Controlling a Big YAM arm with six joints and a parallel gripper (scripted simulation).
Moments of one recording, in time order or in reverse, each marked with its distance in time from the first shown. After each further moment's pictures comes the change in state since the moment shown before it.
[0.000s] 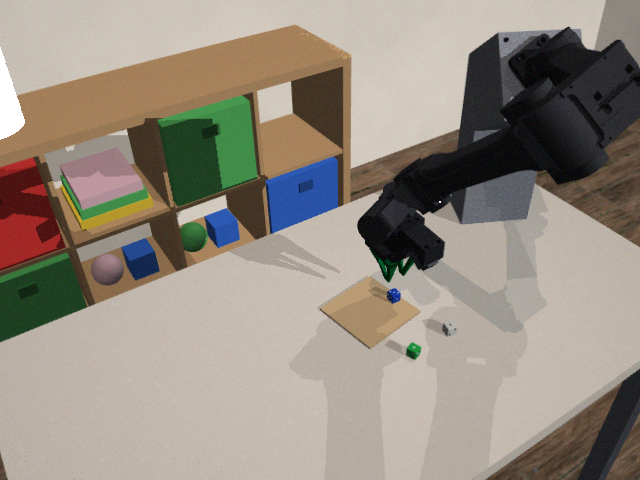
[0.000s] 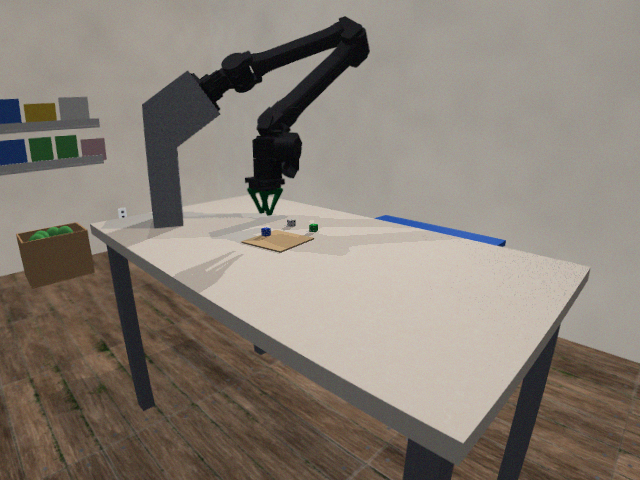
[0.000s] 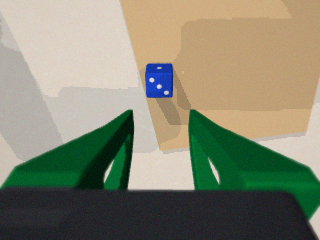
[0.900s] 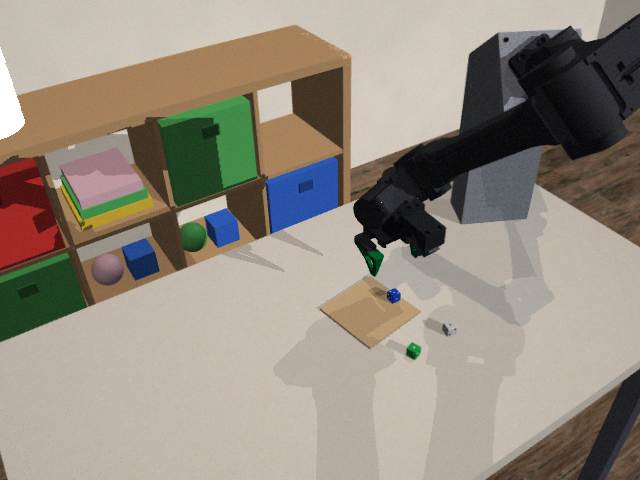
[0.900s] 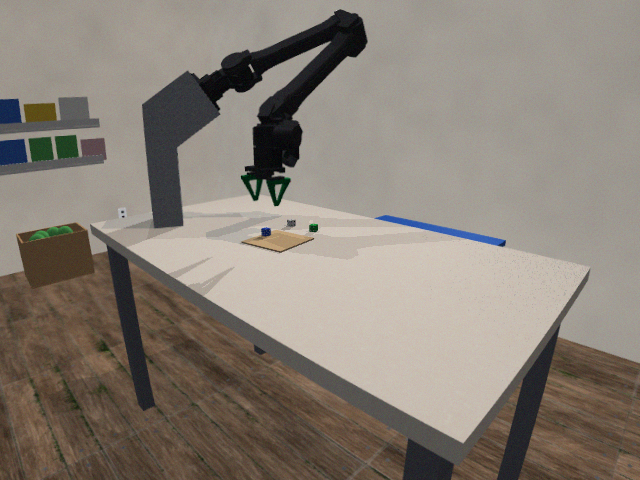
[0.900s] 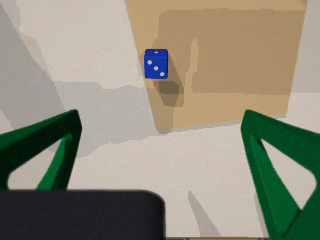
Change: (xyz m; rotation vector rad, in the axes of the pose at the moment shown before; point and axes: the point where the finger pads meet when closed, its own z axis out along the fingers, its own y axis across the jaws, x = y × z) arm 0.000 -0.003 -0.032 0.001 0.003 -0.016
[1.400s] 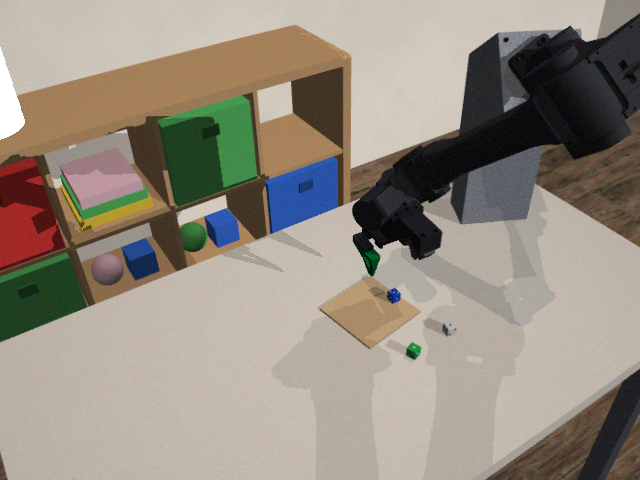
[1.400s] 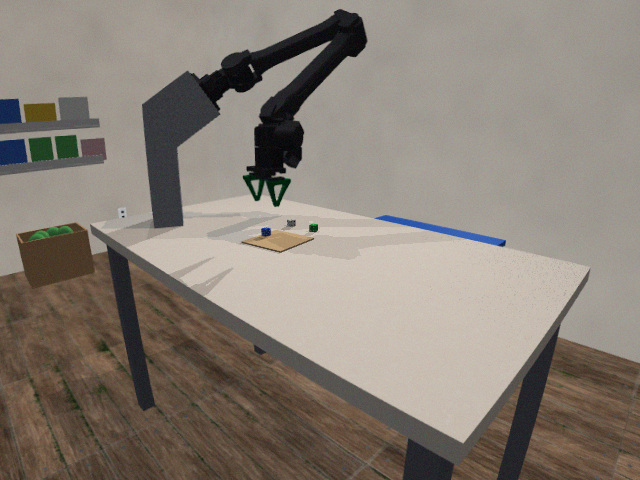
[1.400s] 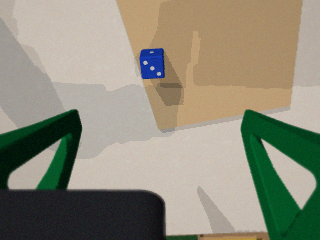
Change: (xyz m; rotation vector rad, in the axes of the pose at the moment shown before) arm 0.000 -0.003 0.001 -0.001 0.012 0.069
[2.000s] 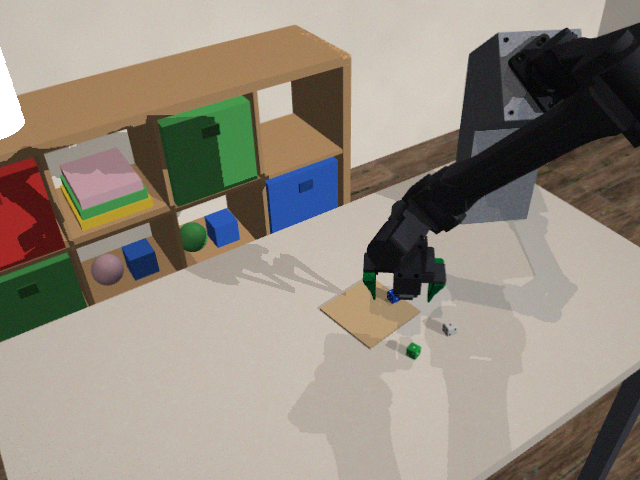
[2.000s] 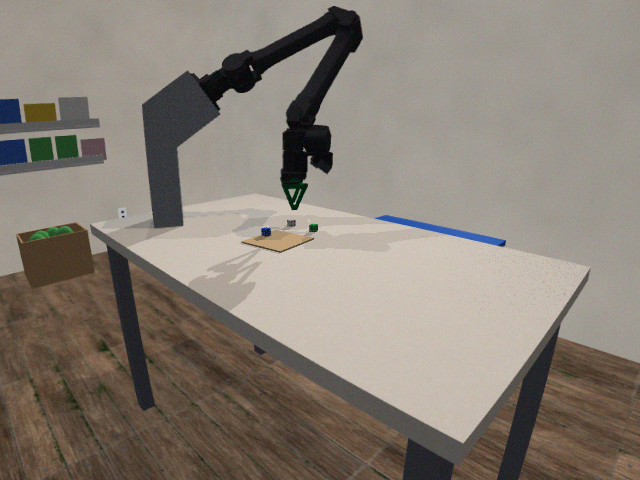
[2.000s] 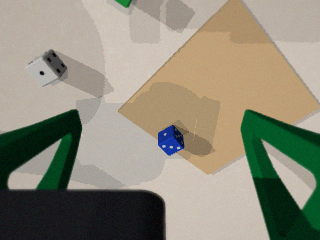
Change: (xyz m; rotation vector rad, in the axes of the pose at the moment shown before) arm -0.072 -0.026 0.012 0.003 0.005 0.570
